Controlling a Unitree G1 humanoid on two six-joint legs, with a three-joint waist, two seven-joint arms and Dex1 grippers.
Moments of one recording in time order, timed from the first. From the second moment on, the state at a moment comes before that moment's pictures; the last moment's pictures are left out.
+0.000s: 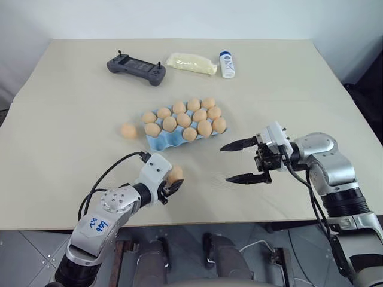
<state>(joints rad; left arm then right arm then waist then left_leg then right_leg) -0.14 0.46 -0.17 -0.65 -0.25 0.98 -0.29 -0.58 -0.64 0.09 0.15 0.48 0.19 1.50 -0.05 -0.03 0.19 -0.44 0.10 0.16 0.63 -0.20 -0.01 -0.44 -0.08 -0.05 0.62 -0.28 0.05</state>
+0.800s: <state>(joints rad) -0.39 0.17 -0.03 -0.16 -0.16 0.56 -0.15 -0.42 -0.65 -0.01 0.11 0.51 0.20 1.39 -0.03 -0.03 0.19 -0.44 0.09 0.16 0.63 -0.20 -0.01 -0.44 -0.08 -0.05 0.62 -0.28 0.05</state>
